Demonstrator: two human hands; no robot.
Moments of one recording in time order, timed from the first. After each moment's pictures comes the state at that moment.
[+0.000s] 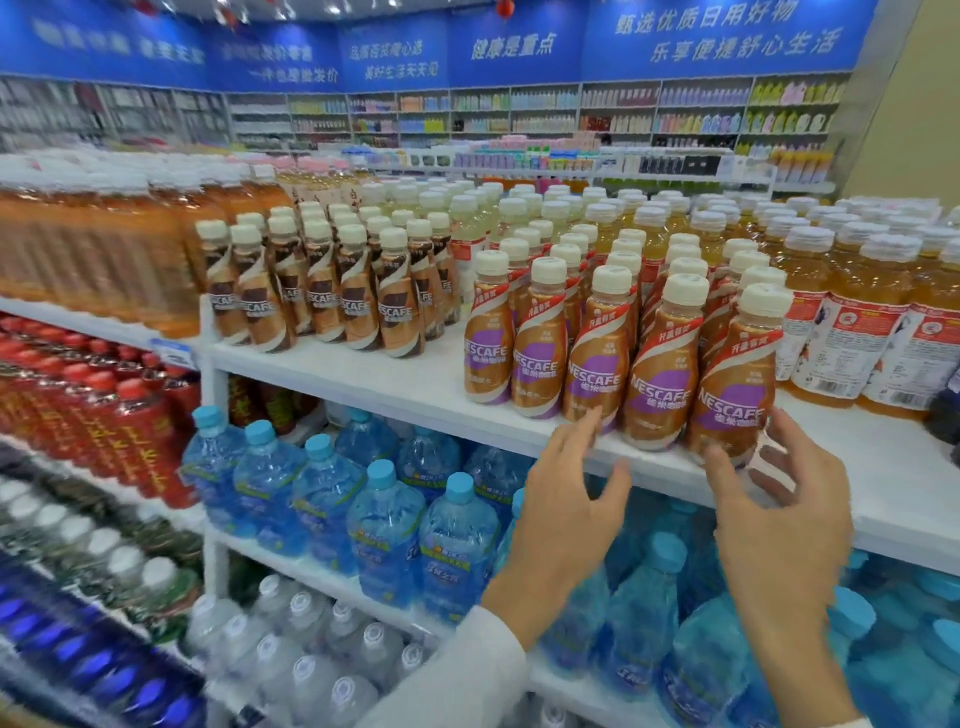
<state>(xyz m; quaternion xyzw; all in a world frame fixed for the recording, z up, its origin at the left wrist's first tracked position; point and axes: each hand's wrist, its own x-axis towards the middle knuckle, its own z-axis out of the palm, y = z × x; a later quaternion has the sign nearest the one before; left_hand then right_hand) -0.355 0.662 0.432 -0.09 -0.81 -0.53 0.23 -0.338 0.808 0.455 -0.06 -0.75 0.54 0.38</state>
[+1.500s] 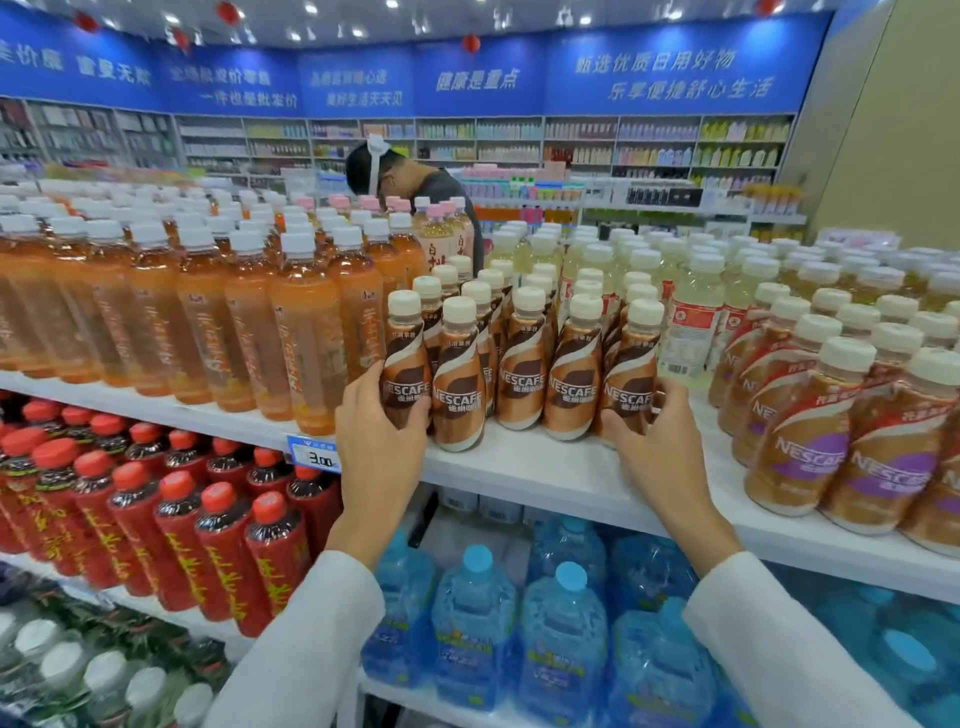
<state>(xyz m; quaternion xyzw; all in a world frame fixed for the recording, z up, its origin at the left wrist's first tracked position) -0.493 0.201 0.473 0.09 -0.82 -0.44 0.36 -0.506 0.469 0.483 -0.04 -0.83 0.50 0.24</state>
